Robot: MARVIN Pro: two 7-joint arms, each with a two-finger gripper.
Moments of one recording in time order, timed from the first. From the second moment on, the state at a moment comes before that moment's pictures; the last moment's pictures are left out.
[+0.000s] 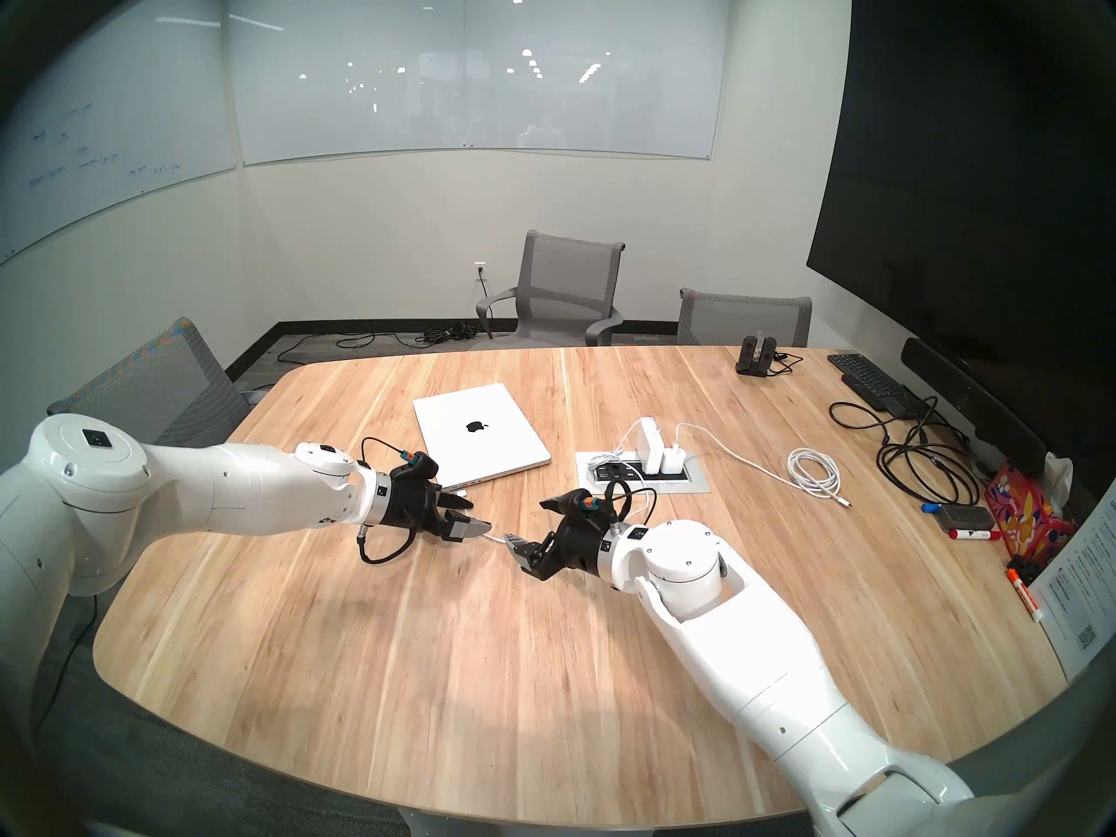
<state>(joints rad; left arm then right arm) 0.28 -1.05 0.60 -0.81 -1.73 -0.06 -0.74 -1.35 -1.17 1.10 -1.52 0.22 0.25 0.49</state>
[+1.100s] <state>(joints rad) 0.25 -0.95 0.59 -1.01 -1.60 -0.24 -0.56 -1.35 -1.17 1.10 -1.52 0.22 0.25 0.49</state>
